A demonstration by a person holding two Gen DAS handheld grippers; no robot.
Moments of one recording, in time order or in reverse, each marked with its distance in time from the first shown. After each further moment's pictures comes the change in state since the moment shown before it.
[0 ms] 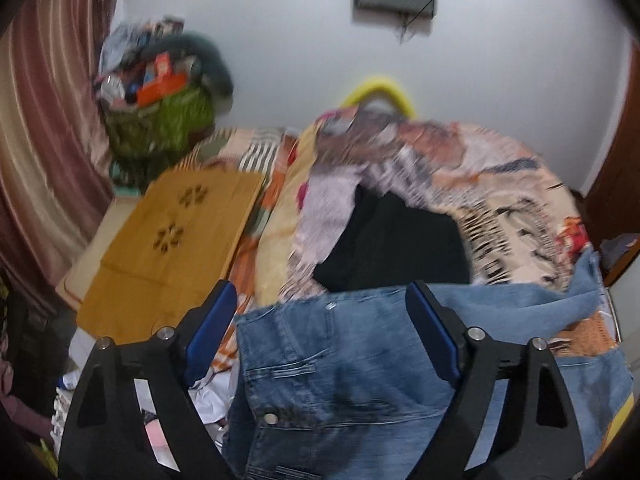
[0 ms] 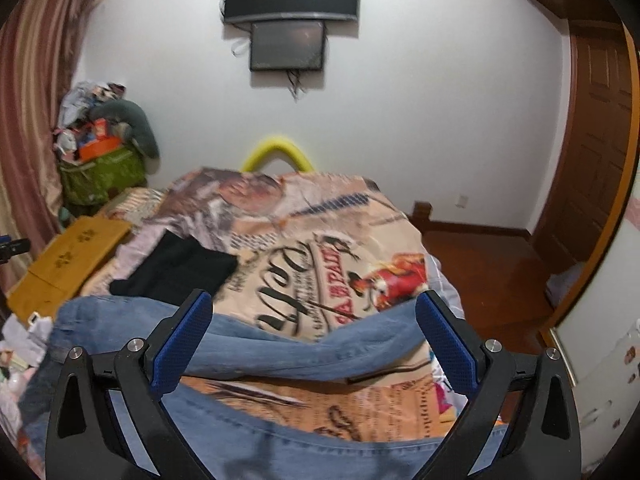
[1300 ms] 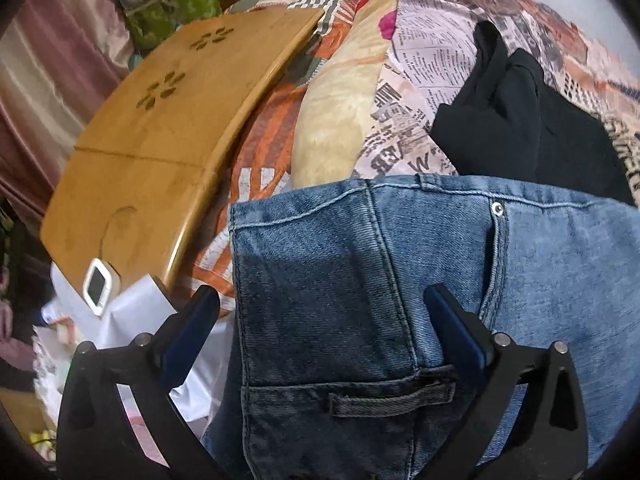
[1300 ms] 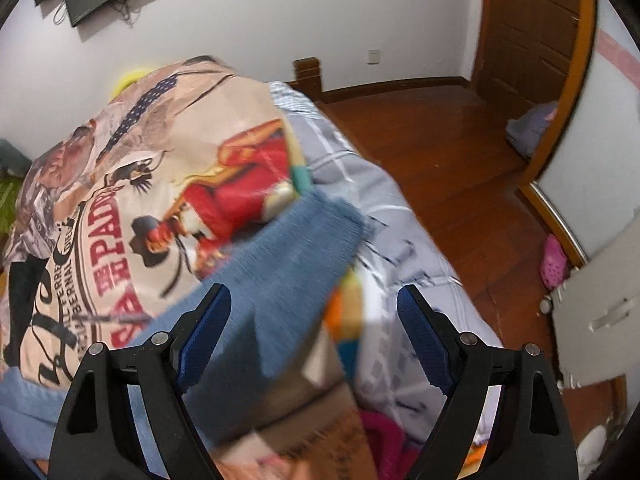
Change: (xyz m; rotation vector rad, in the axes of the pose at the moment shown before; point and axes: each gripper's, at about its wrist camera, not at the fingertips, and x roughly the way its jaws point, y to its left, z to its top) left arm 0.201 0.049 -0.090 -0.073 0.362 0.182; right arm 0.225 -0.168 -0.048 0.395 0.385 -0.133
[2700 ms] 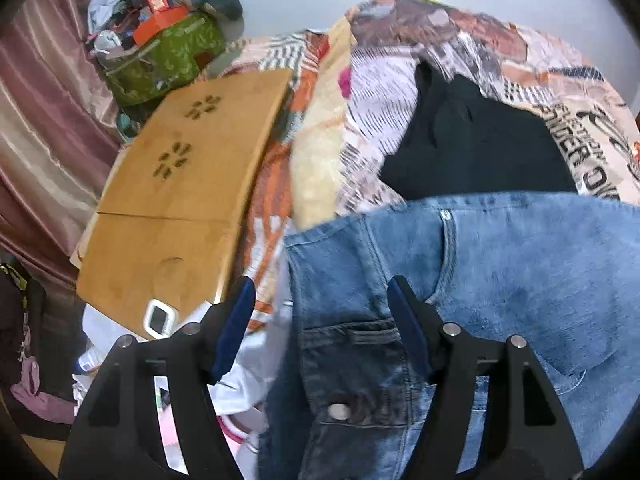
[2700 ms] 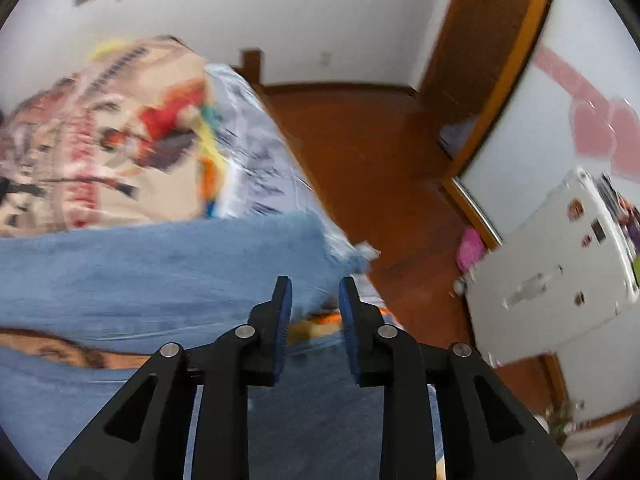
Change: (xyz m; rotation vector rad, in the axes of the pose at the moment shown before) left arm -0.093 0.007 -0.003 0.146 -0.123 -0.045; right arm -0.122 -0.065 -0.098 -0.103 -0.040 -0.168
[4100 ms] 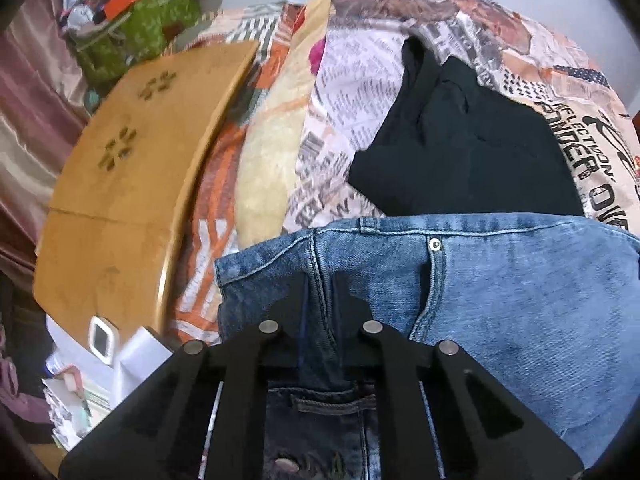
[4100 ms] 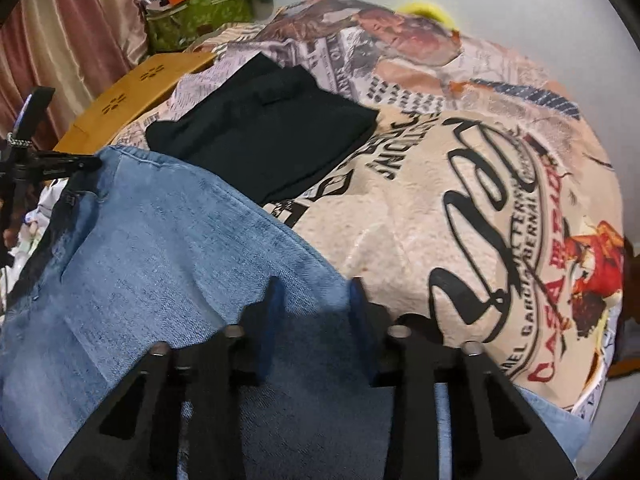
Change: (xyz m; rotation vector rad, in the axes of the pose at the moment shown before) left arm 0.056 -0.026 0.030 -0.014 0.091 -0.094; right arm -0.004 0.319 0.001 -0.674 0.072 0.574
